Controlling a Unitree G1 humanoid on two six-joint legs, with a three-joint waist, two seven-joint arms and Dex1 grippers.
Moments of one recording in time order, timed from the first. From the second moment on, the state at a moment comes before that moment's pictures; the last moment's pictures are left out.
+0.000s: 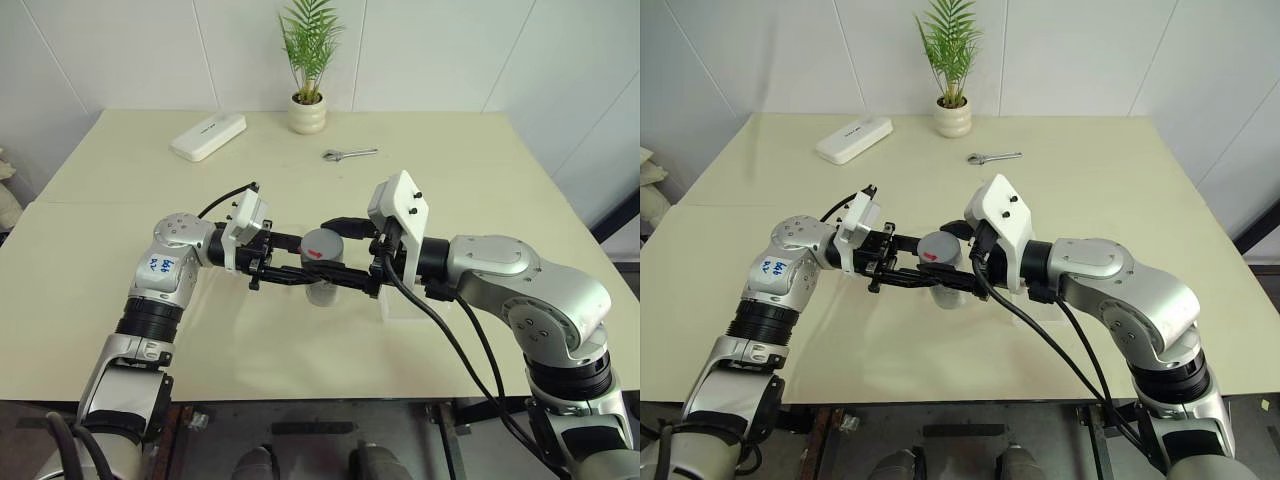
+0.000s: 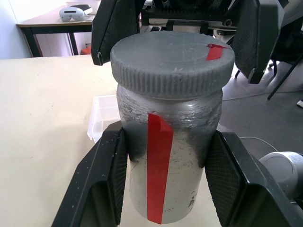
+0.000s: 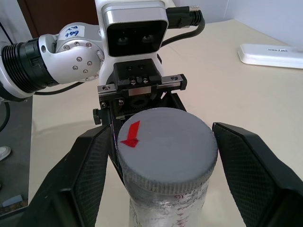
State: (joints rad) left arm -0.85 0.50 -0.09 0.37 -0.42 0.19 -1.46; right arm -0.75 -0.54 0.11 -0.56 0.72 0.98 0.55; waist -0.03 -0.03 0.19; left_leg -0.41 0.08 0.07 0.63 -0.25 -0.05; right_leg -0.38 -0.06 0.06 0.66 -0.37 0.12
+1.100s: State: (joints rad) left arm -0.86 0.50 -0.08 0.37 -0.42 0.18 -1.47; right arm -0.76 -0.54 0.11 -0.56 0.71 0.98 0.55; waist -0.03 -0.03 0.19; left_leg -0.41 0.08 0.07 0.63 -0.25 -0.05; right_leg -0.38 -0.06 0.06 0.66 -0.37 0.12
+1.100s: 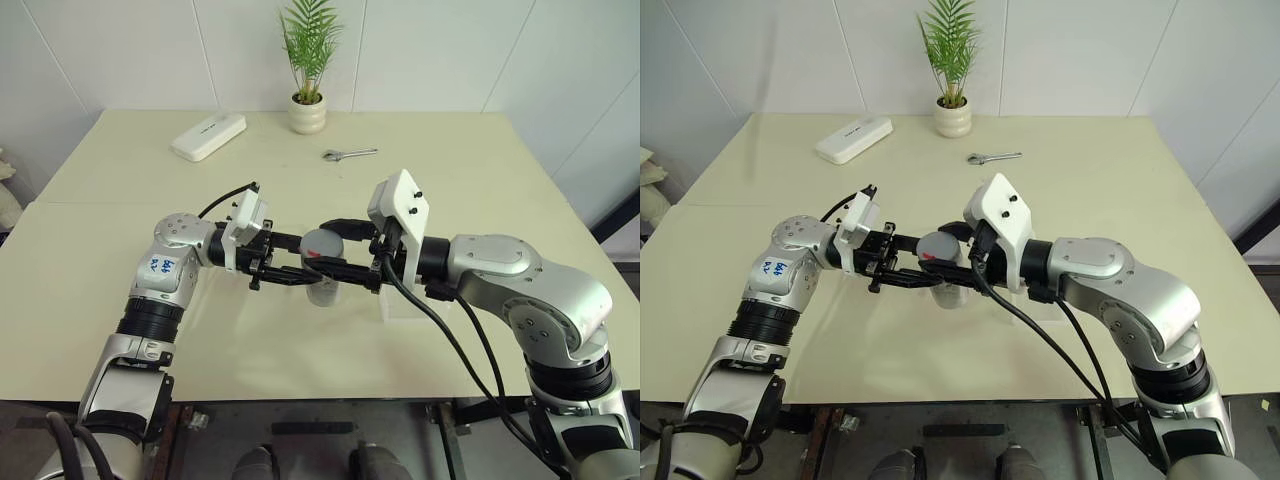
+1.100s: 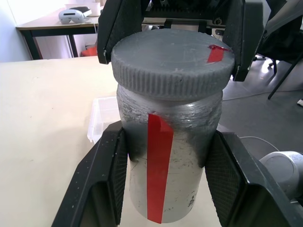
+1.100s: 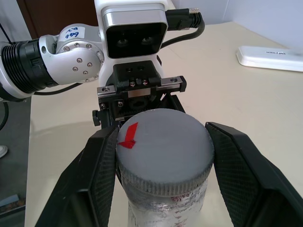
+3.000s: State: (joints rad) left arm -0.85 0.55 -0.09 0.29 -0.42 0.30 -1.48; right arm -0.89 -0.61 0.18 -0.39 0.69 0.87 0.76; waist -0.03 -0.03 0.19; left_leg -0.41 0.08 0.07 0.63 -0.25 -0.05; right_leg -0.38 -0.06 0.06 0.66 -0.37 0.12
